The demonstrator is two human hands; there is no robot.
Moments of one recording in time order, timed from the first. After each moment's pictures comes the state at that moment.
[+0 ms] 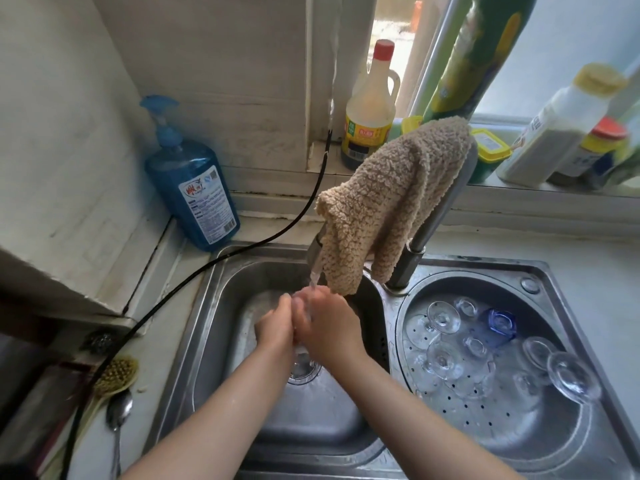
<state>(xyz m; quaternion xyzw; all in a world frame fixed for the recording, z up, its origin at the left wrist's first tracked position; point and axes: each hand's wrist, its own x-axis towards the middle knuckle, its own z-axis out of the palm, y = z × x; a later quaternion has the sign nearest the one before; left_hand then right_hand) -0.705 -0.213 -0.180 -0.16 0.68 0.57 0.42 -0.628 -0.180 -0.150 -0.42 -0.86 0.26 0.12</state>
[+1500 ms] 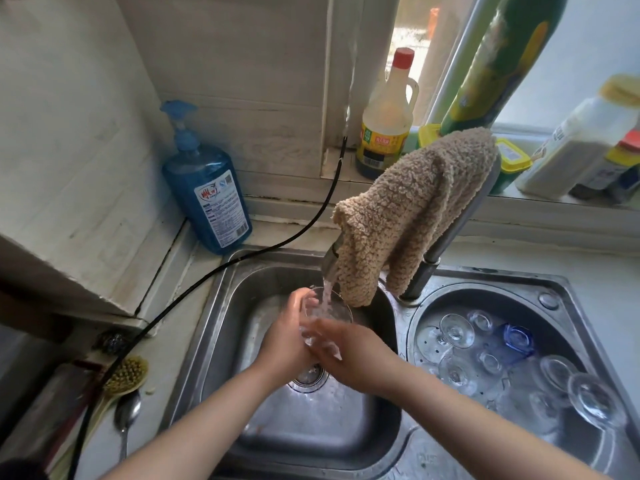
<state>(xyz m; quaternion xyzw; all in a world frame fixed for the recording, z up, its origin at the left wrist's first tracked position) -0.719 -0.244 -0.190 0.39 0.74 0.43 0.34 -0.593 -0.165 -0.152 -0.21 -0.91 0.35 0.06</state>
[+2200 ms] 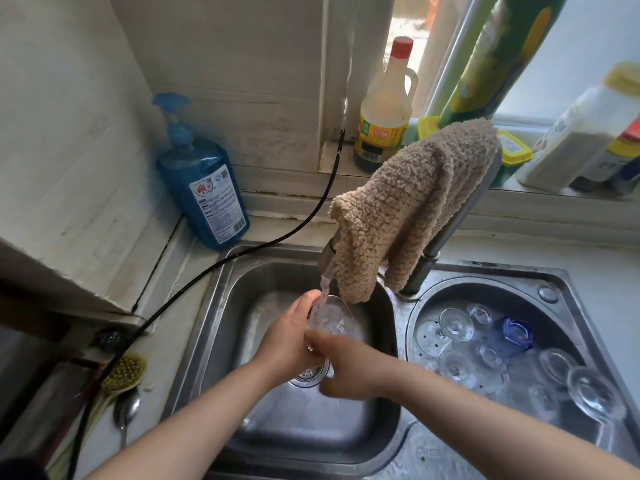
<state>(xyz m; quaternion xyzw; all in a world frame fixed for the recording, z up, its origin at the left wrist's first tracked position) -0.724 -0.243 -0.193 0.51 0.76 0.29 0.28 -0.596 -0.174 -0.147 -0.20 -0.84 0.48 -0.13</state>
